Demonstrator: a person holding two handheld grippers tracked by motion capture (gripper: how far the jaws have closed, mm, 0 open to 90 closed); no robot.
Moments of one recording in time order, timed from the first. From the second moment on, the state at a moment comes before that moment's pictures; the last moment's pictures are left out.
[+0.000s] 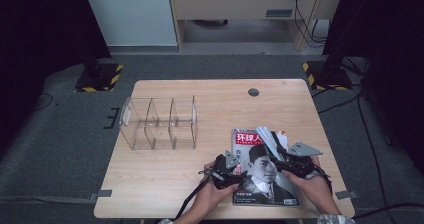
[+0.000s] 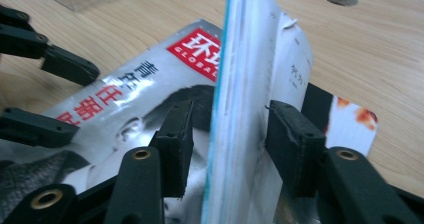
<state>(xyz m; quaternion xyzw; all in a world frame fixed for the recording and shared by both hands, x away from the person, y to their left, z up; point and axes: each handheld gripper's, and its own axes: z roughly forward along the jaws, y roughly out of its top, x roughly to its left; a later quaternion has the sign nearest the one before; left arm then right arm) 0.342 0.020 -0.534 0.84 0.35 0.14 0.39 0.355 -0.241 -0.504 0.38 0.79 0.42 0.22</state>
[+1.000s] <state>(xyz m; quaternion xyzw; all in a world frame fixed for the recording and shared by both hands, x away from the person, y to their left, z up) 0.341 0.019 -0.534 0.84 0.35 0.14 0.39 0.356 -0.251 -0.503 0.40 0.78 0.43 0.21</state>
